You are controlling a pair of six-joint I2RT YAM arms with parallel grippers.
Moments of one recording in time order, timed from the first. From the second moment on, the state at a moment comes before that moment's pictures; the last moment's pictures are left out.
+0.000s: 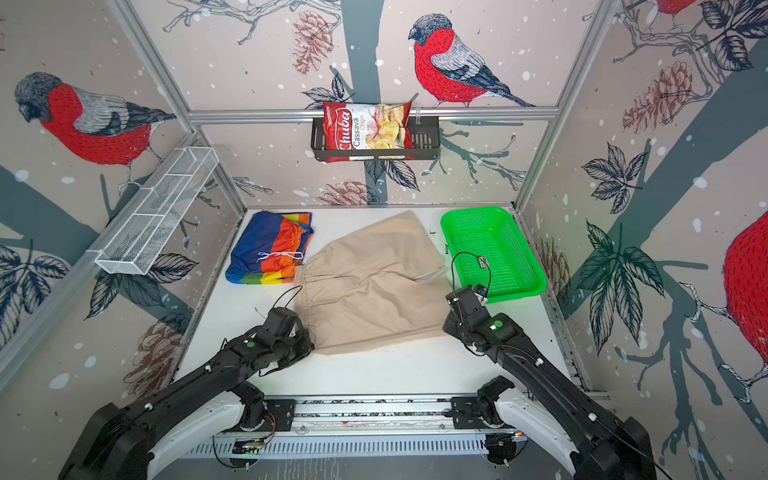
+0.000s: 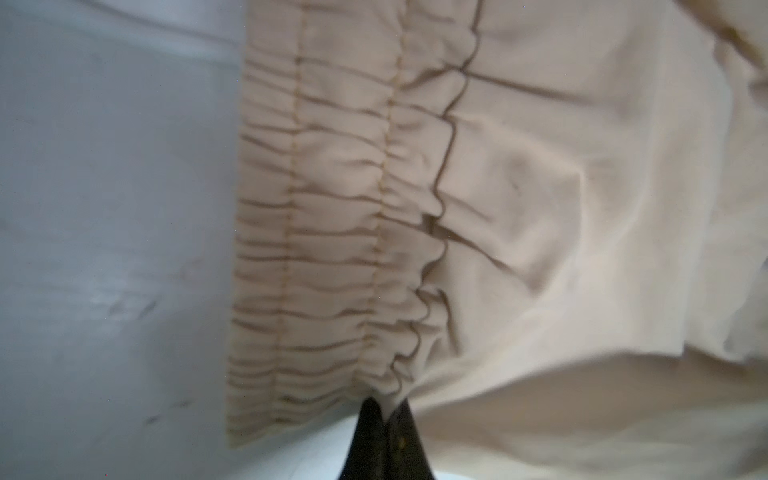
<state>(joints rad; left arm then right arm) -0.50 0.92 0.32 -0.49 0.16 -0.93 0.54 0.82 0.64 -0.85 0.18 0.89</state>
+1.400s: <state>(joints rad) -0.18 1.06 0.93 -0.63 0.26 -0.72 0.45 1.51 1.38 -0.53 0.41 0.49</state>
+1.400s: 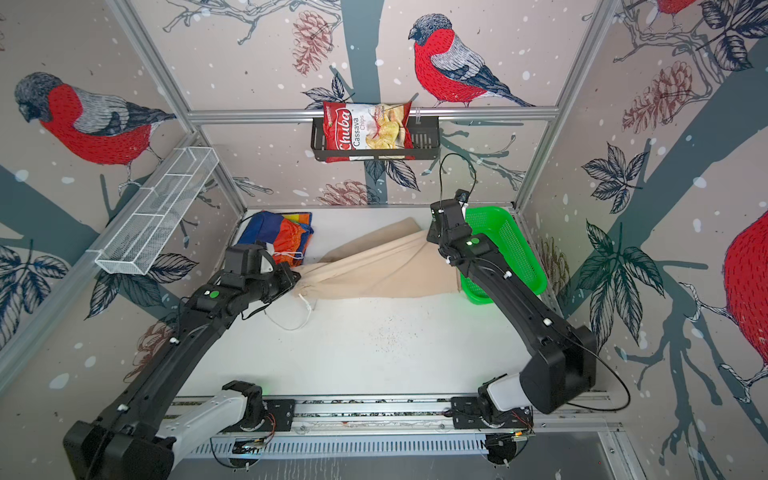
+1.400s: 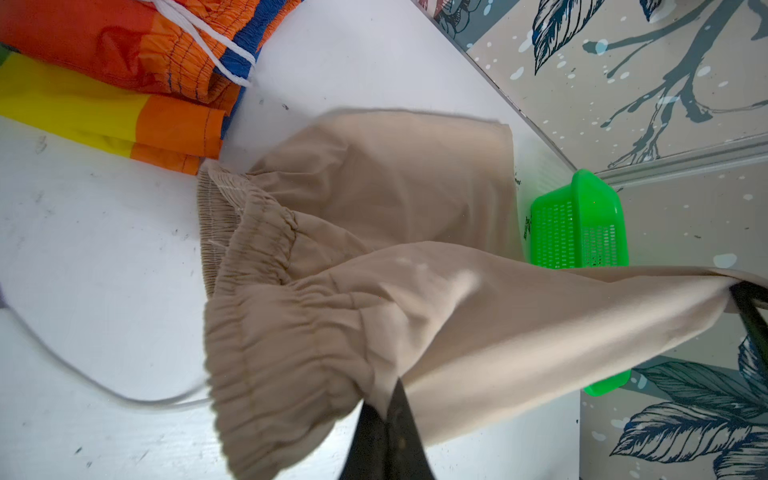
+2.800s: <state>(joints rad) -0.10 1.54 1.14 -0.50 0.16 -0.70 0.35 2.10 1.75 -0.34 0.15 0.45</state>
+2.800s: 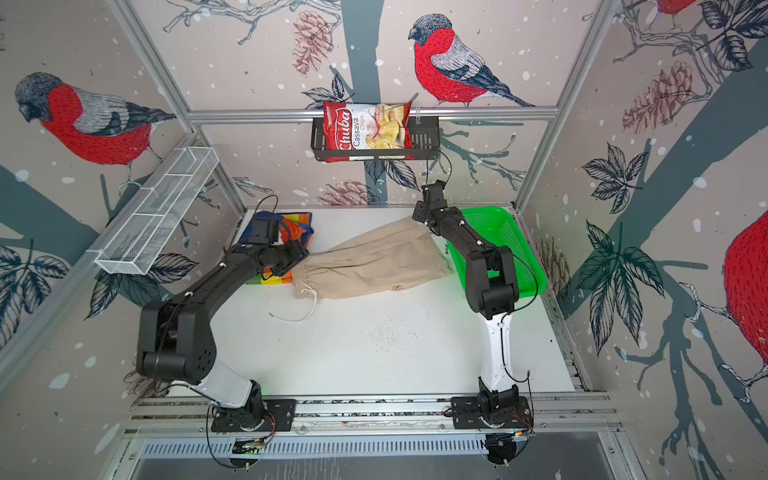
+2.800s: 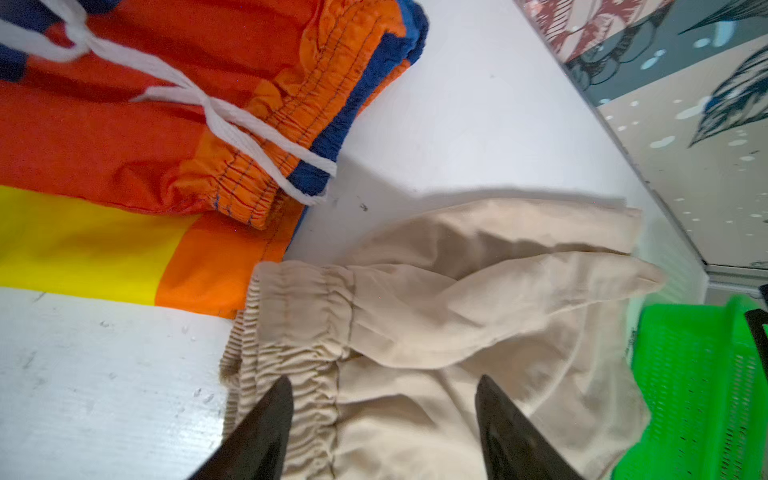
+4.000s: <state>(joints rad) -0.24 0.99 0.58 -0.36 0.13 -0.71 0.60 1.62 0.74 -0.17 0.26 0.65</state>
